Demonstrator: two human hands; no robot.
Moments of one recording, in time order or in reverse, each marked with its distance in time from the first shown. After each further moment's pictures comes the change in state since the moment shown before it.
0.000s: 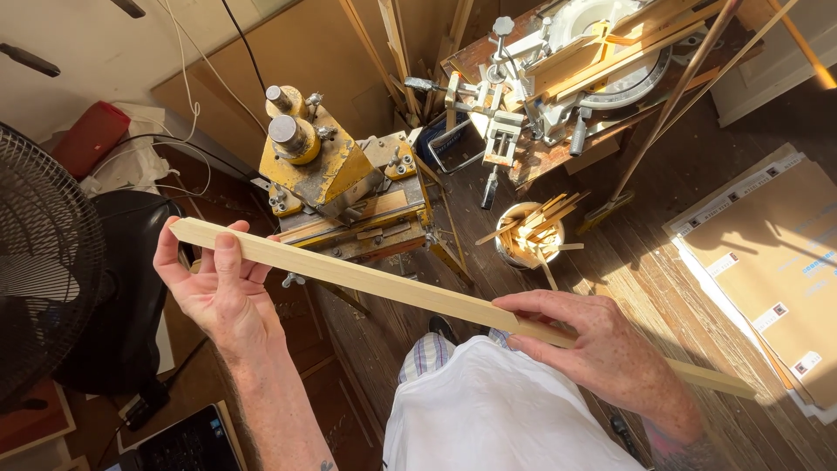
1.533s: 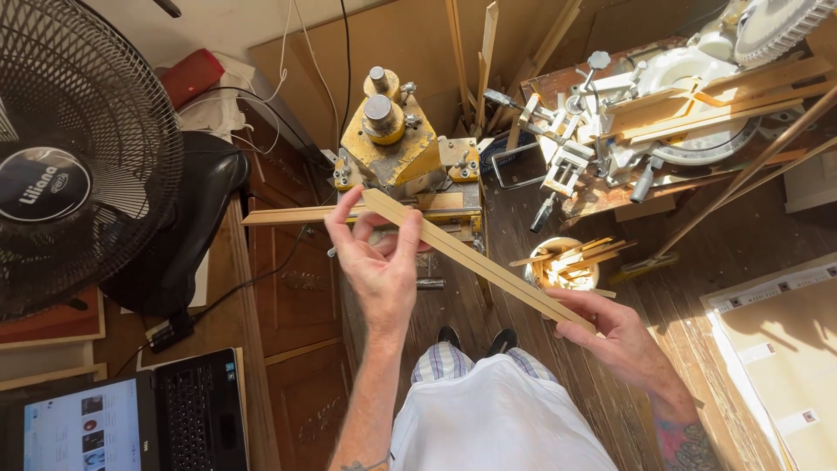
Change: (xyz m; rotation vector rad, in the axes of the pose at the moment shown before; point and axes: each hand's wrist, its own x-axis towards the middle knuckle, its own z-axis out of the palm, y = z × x) left_hand -0.064 -0.018 0.057 0.116 -0.064 0.102; right_hand 0.031 0.108 0.032 0.339 -0.156 0.186
